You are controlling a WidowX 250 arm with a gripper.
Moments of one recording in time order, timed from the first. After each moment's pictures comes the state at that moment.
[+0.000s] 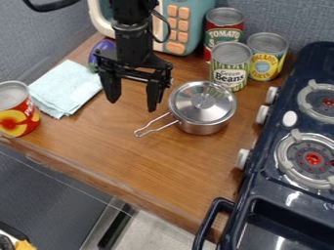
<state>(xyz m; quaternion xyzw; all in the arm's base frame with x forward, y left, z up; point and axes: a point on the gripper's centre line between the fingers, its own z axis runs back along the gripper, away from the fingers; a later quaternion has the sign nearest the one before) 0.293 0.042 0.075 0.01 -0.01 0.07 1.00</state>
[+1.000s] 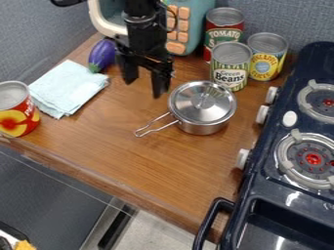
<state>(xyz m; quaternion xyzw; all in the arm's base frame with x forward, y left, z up) 0.335 0.045 0.065 0.00 -0.05 -0.13 0.99</state>
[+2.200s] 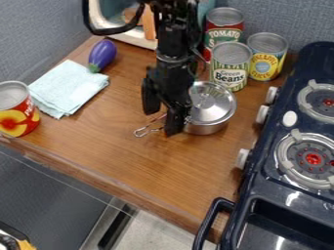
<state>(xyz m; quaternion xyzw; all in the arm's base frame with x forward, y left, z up) 0.317 0.007 0.028 0.03 0.03 -0.25 0.97</state>
